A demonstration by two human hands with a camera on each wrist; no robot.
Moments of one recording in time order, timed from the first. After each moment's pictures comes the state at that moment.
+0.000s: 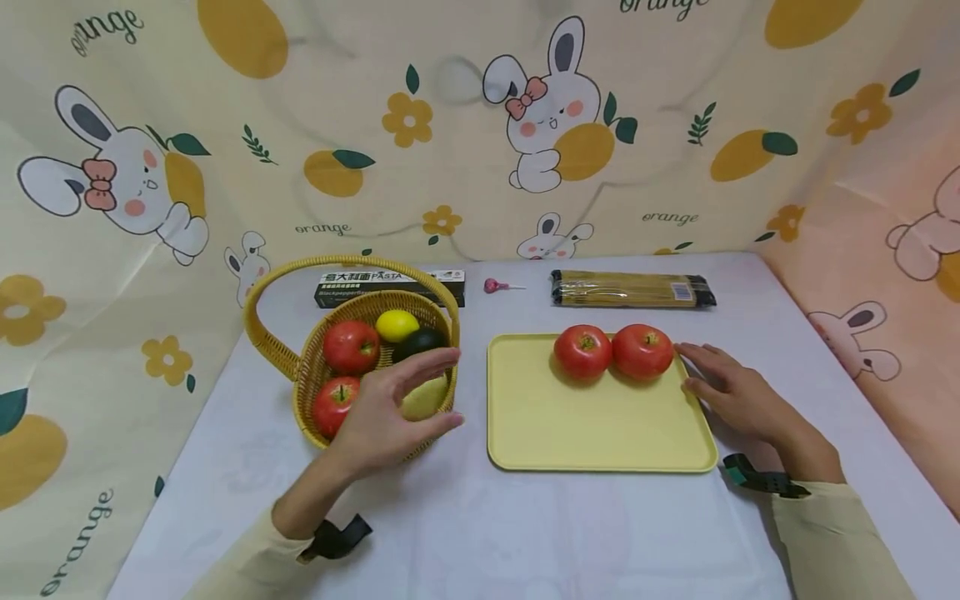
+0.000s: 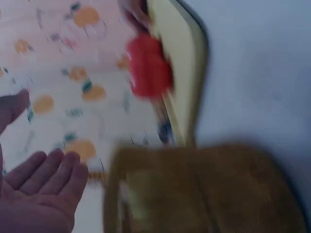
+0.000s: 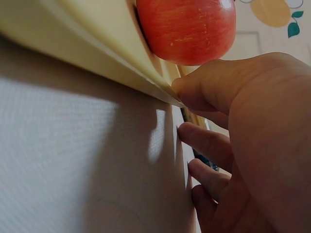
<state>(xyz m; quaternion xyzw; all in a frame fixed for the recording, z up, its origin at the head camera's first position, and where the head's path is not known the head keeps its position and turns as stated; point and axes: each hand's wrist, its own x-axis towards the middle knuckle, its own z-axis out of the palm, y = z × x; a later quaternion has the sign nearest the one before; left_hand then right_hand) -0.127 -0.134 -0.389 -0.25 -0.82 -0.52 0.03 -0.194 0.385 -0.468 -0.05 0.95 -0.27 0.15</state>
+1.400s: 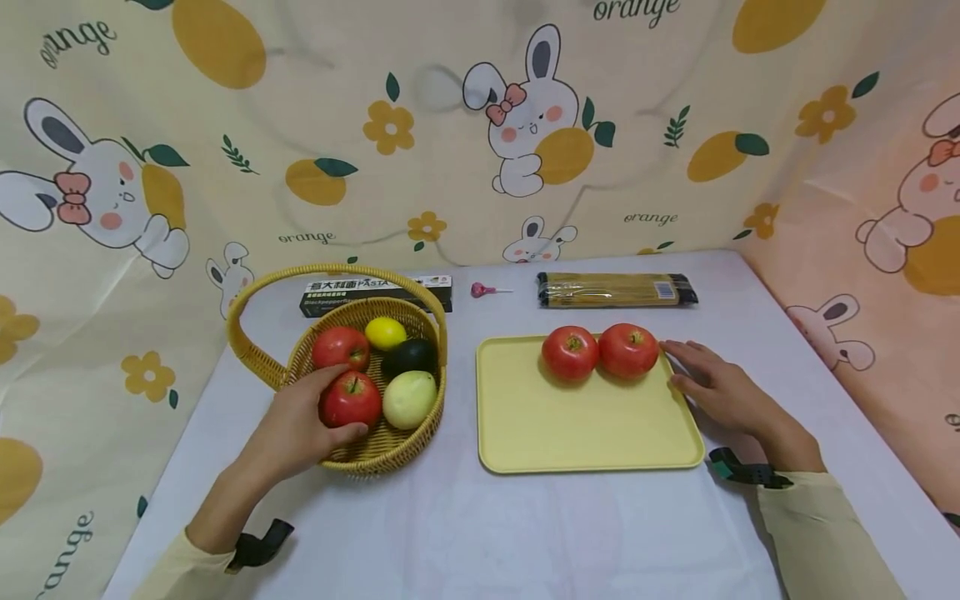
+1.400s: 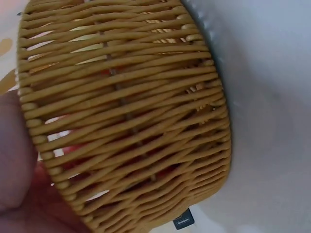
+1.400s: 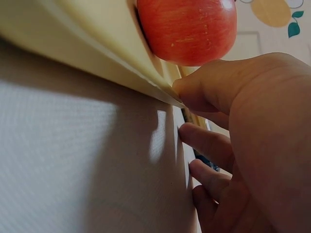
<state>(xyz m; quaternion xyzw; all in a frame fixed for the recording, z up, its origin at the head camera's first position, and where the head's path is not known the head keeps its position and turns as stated) -0.139 -0.229 -0.410 -0.12 -0.96 -0.25 0.01 -0.191 0.383 -0.468 -0.06 0.95 -0.28 0.13</state>
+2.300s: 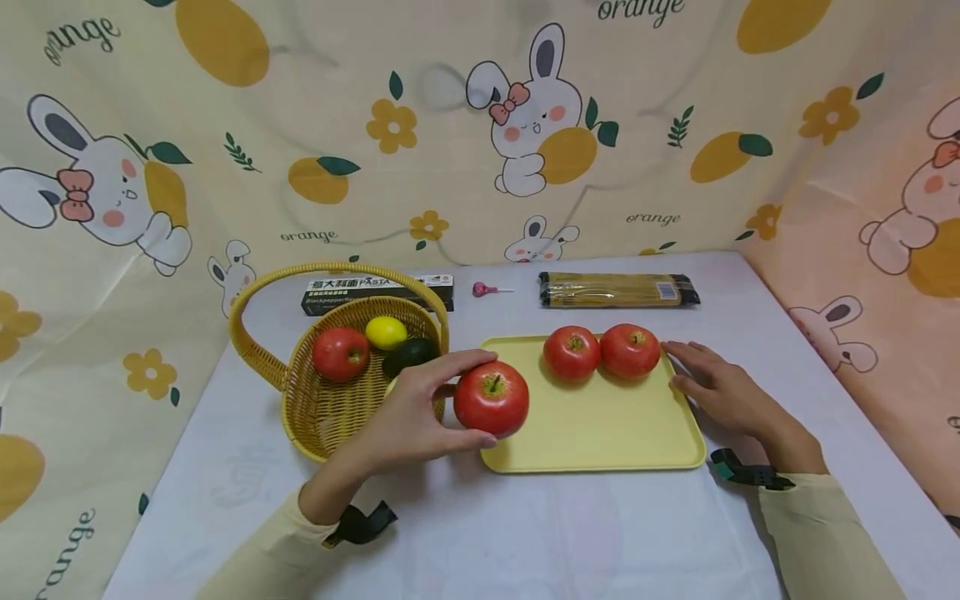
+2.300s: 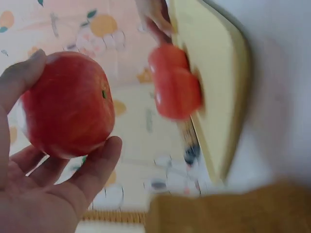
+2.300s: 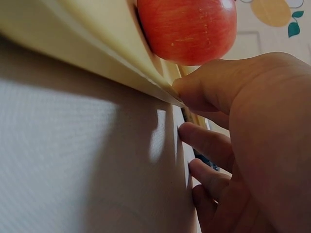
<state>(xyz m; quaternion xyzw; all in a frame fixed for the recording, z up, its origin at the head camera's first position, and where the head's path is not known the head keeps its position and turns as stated) -0.143 -0.101 -0.381 -0.34 -0.80 -0.50 -0.03 -0.192 0.384 -0.468 -0.06 0.95 -0.28 0.13</state>
